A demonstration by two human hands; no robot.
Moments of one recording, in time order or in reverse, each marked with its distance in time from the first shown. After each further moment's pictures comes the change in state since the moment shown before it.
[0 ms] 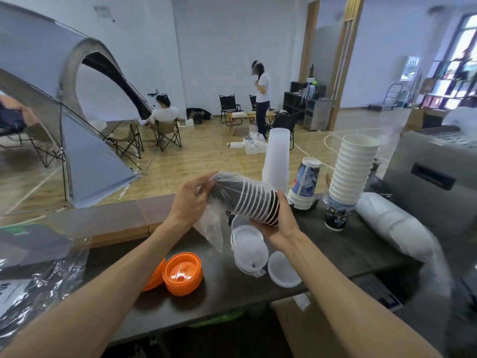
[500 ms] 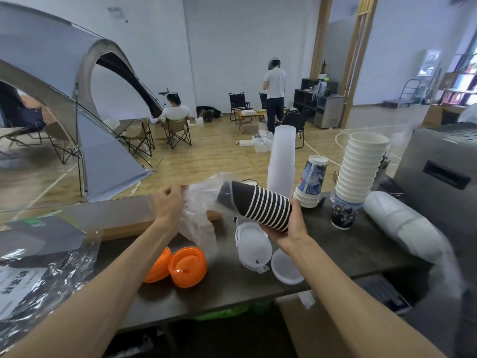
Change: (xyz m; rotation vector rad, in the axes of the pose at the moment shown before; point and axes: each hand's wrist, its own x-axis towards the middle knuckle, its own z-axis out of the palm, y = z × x) left_hand -0.015 -0.012 -0.020 -0.197 0.495 -0.479; right_hand 0.004 0.006 -0.022 0.090 0.103 0.024
